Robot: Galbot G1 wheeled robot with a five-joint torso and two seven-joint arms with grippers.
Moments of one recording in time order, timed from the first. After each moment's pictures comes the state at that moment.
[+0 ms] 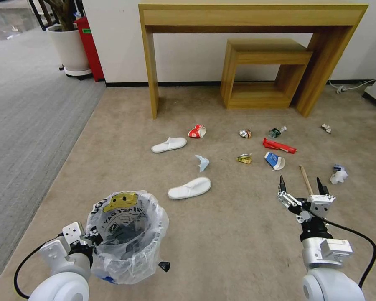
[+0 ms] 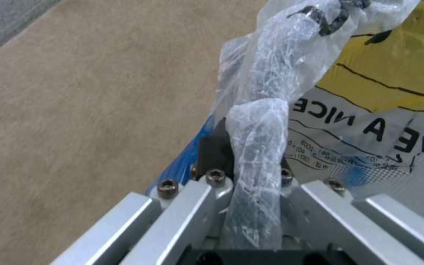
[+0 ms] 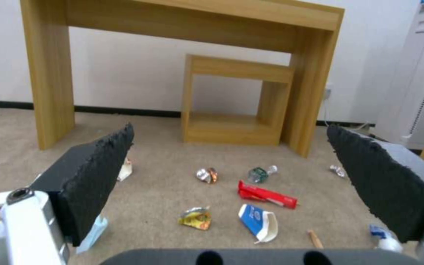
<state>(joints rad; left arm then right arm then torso) 1.64 -1.43 -0.68 -2.34 -0.69 0.67 -0.58 -1.60 1.42 0.69 2.18 0.10 0.05 0.10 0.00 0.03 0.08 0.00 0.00</state>
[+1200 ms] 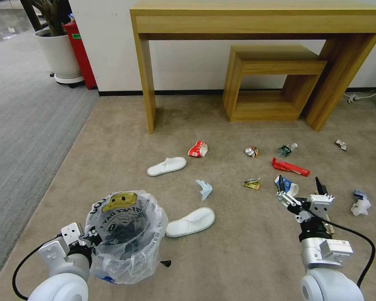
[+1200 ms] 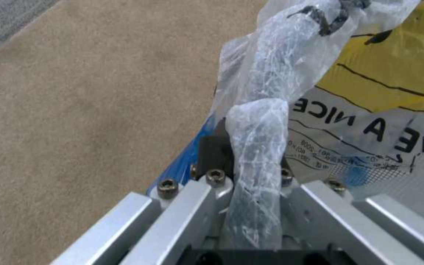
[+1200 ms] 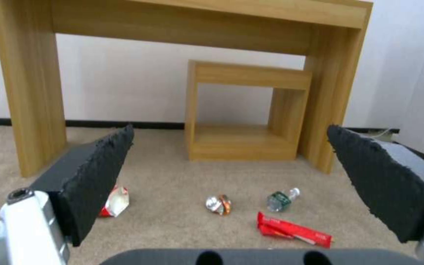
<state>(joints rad) 1.65 -1.44 -0.68 -2.34 -0.68 0.66 -0.58 -1.61 1.41 0.68 2.19 0.12 0.06 0.11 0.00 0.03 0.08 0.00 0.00</state>
